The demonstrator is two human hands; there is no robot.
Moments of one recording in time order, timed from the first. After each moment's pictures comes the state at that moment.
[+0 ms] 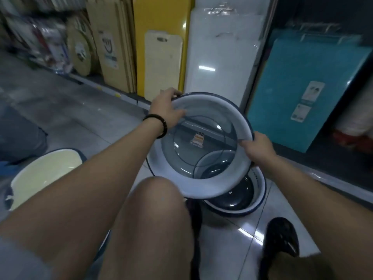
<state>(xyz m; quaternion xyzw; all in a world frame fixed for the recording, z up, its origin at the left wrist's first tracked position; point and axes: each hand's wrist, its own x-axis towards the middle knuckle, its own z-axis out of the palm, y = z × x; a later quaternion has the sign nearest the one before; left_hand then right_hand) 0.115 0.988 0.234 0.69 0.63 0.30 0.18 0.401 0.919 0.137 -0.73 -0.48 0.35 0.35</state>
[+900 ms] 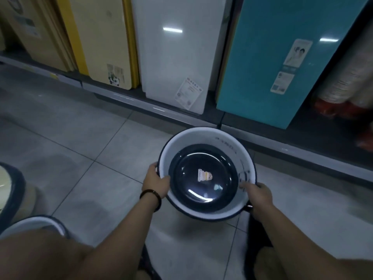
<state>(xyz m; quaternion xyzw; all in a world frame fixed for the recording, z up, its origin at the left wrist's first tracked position) 0.183 0.954 -0.034 0.42 0.73 0.25 0.48 0.481 0.872 -0.070 -0.79 -0.04 0.49 0.36</state>
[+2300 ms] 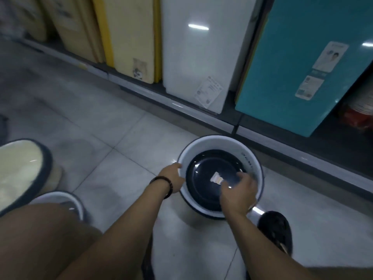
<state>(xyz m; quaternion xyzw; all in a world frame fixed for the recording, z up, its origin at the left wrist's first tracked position) 0.191 0.959 0.005 0.59 0.69 -0.06 0.42 0.383 0.886 -0.066 -0.86 -0.32 0.23 0.33</state>
